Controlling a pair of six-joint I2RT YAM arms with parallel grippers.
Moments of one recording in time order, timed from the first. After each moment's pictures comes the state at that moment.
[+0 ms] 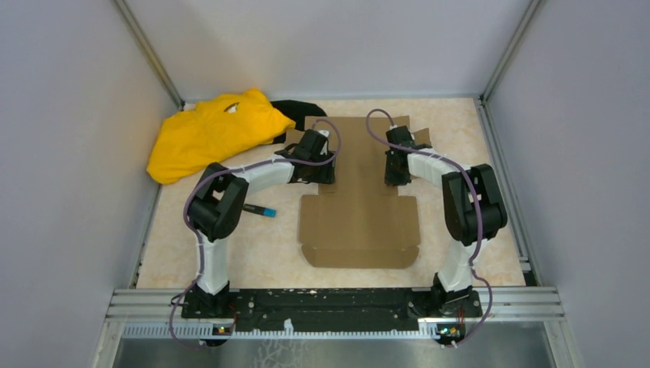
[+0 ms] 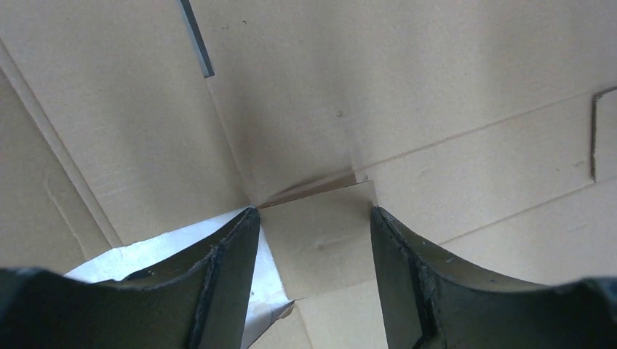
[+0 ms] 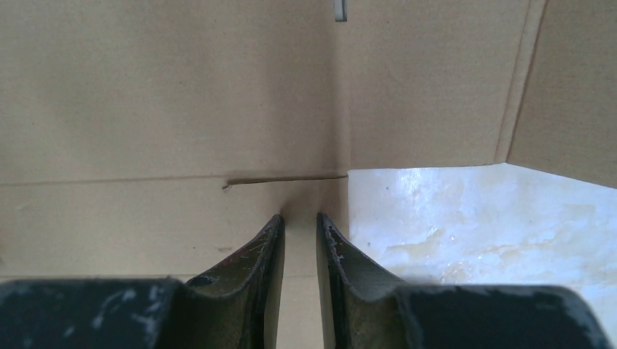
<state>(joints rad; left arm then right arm) -0.63 2.01 1.33 -0.20 -0.01 -0.40 0.29 1.81 1.14 -0.44 0.09 0.37</state>
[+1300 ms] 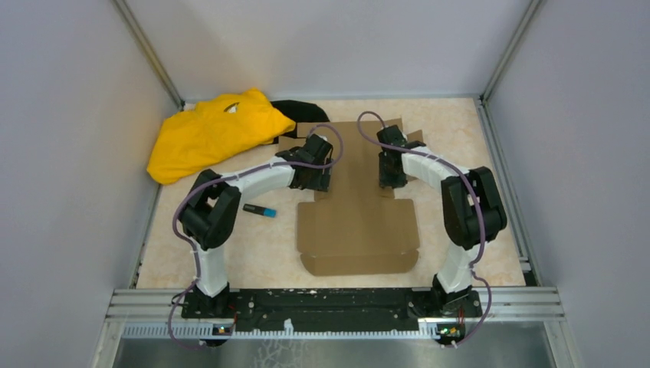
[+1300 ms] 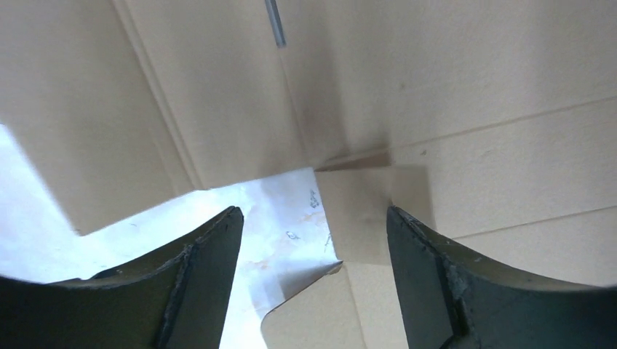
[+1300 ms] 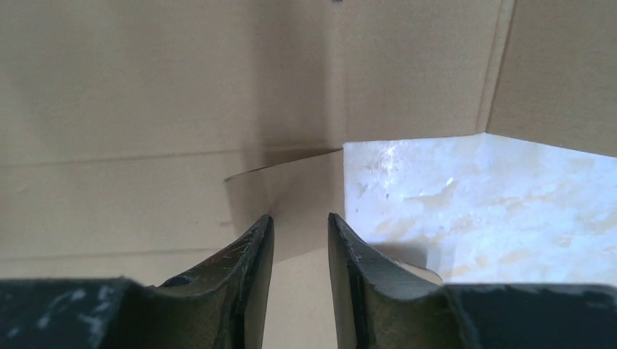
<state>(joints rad) -0.69 1.93 1.32 -0.41 -0.29 -0.41 0.37 1.79 1.17 -0.53 0.17 0.38</state>
